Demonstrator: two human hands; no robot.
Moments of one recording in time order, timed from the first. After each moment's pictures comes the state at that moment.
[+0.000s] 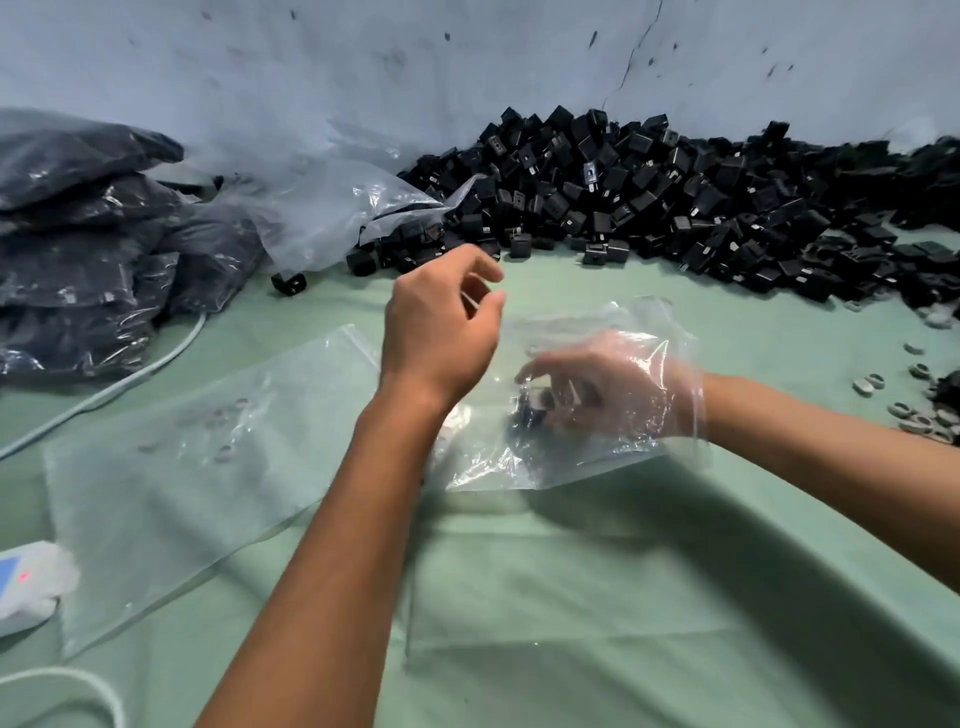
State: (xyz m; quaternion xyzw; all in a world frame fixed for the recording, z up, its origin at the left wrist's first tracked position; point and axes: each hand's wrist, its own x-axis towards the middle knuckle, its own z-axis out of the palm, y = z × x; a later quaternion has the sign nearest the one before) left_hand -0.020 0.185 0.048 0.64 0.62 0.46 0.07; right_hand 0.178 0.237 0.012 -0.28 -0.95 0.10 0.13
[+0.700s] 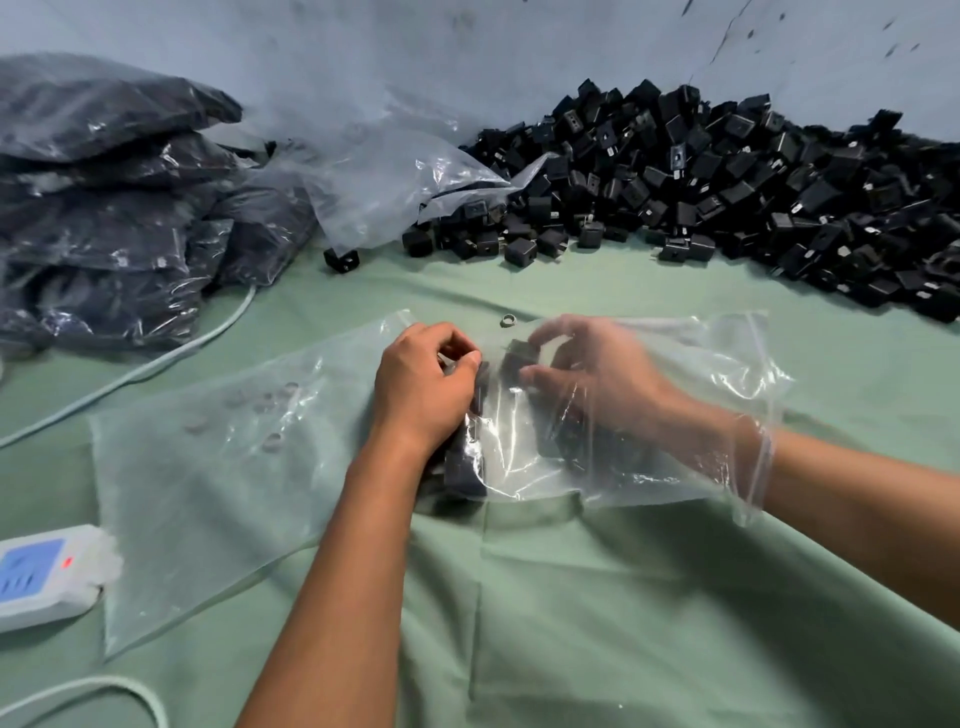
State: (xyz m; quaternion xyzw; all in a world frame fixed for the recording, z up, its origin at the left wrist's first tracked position) left_hand -0.106 0.199 -0.042 0.56 0.70 0.43 0.12; right_hand 0.092 0.249 -0.016 -0.47 -0.76 0.40 0.22
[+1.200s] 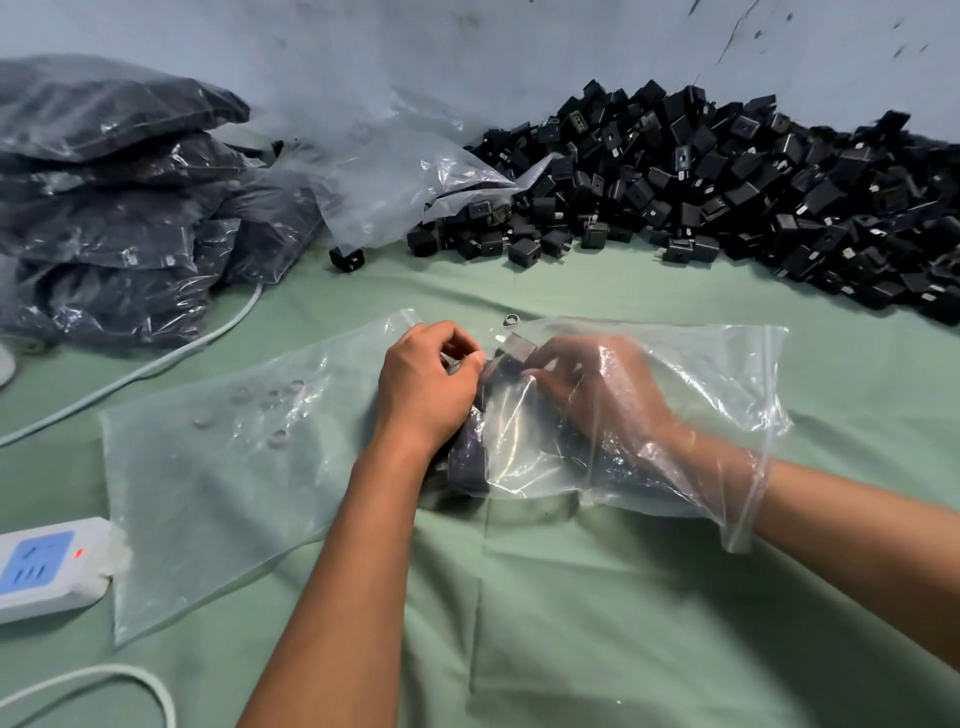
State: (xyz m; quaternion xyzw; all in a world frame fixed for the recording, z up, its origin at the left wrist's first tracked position) left_hand -0.102 0.194 -0.036 0.55 0.70 0.43 0.13; right_hand 0.087 0.251 -0.041 -0.45 -0.82 0.21 0.28
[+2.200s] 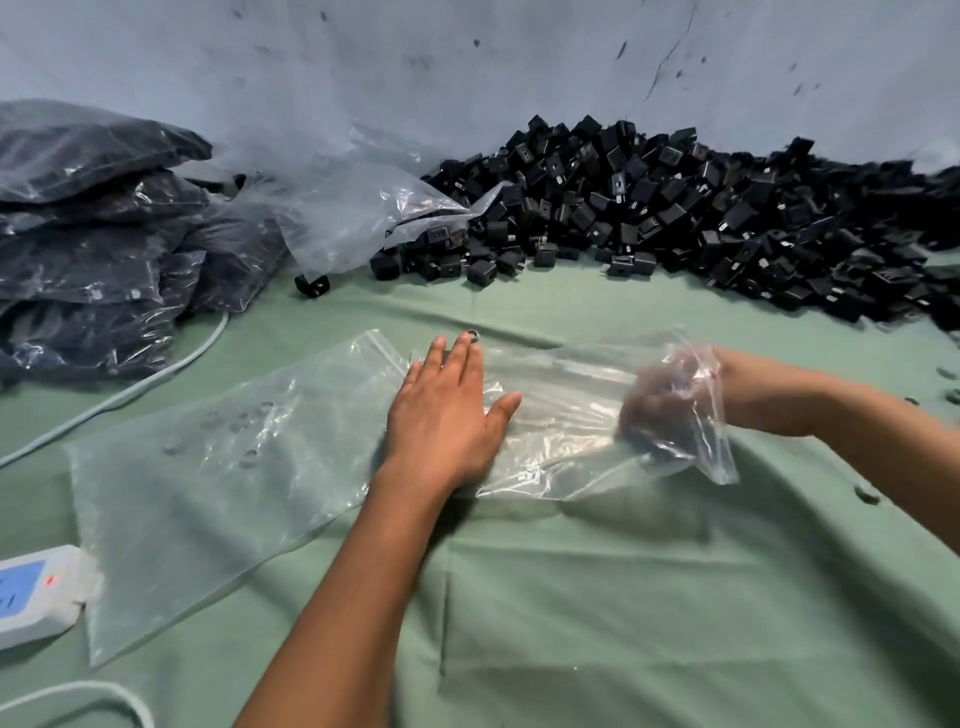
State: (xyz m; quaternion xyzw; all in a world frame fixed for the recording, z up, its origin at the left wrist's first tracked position) left_hand -0.057 0.179 -0.029 0.70 0.71 0.07 0.05; right_hand 0.240 0.257 0.016 -0.37 -0.77 0.50 0.09
